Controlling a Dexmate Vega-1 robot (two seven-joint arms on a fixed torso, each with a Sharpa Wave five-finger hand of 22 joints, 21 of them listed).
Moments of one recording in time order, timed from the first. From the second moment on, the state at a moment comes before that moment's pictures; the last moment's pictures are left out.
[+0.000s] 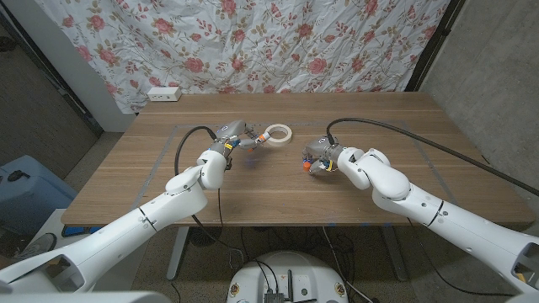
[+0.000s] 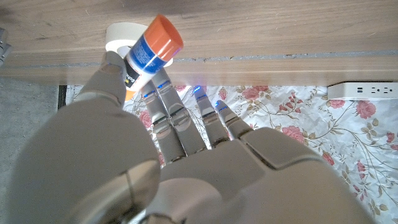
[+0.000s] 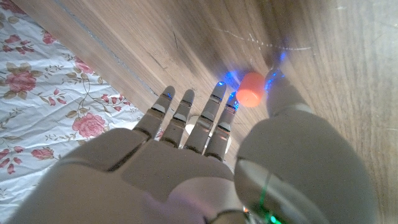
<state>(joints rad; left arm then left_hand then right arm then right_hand) 0.85 0.74 0.67 -1.92 0.42 0.49 0.26 0.88 -0.03 0.38 -0.16 0.18 1.06 -0.15 0.20 0.18 1.18 -0.19 0.19 0.19 0.53 -0.05 0.18 0.16 0.16 -0.01 0.18 0.16 -0.77 -0.78 -0.80 -1.98 -1.11 -0.29 0.49 0.87 -0.11 0.43 -0.17 0.22 0.60 -0.22 0.43 0.22 0.76 -0.22 0.28 0.21 0.34 -0.04 0.36 0.22 0.36 0.03 0.19 0.16</state>
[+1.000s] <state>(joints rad) 0.85 0.75 0.67 -1.93 0.44 0.49 0.26 0.88 -0.03 0.38 -0.16 0.18 1.06 -0.15 0.20 0.18 1.18 -0.19 0.19 0.19 0.53 -0.05 0.18 0.16 0.16 -0.01 0.18 0.16 -0.78 -0.77 -0.80 -1.95 -1.10 -0.26 0.41 0.90 -0.08 0.41 -0.16 0.22 0.74 -0.22 0.49 0.22 0.89 -0.22 0.27 0.21 0.40 -0.04 0.41 0.25 0.40 0.02 0.19 0.16</state>
